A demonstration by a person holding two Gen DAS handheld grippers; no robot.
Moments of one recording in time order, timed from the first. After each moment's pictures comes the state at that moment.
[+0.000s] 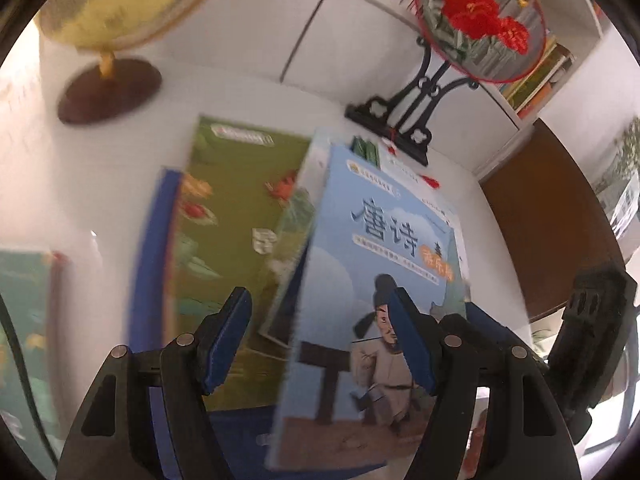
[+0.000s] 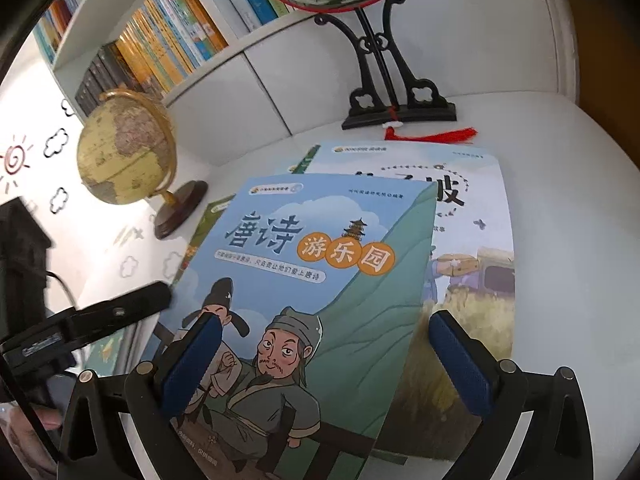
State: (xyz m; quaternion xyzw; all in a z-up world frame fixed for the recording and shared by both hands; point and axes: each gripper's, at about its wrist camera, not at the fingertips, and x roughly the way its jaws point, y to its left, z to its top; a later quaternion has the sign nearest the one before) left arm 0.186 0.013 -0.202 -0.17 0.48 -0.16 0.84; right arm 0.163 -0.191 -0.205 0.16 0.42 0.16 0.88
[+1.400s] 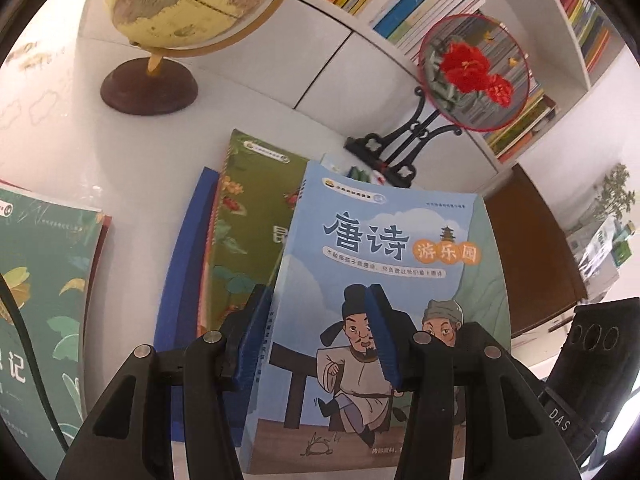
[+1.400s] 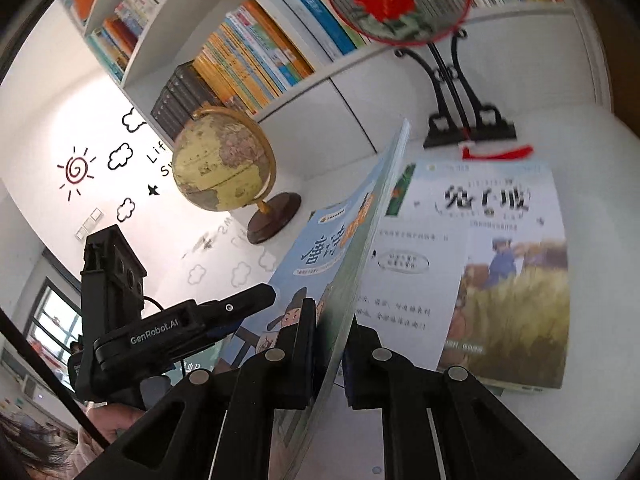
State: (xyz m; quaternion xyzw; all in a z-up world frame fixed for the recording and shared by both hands) left arm 0.150 0.066 -0.176 -0.25 0.44 -0.20 0.84; right arm 0.113 -0.174 -0.151 0.21 0.37 0.25 0.87
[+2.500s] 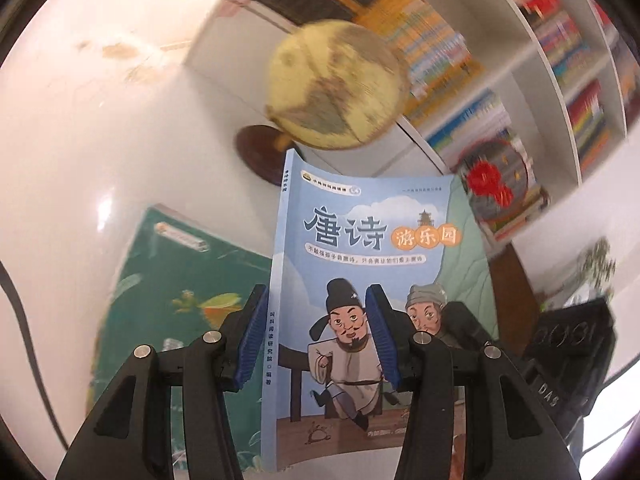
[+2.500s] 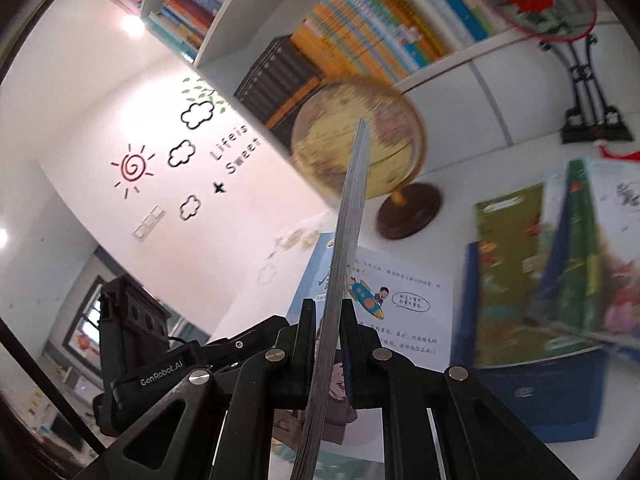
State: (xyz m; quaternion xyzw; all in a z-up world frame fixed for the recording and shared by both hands) left arm 0.061 0.240 -0.141 -0.34 0.38 -0.11 0.85; right arm 0.098 -0.006 -0.103 0.26 0.35 0.36 0.83
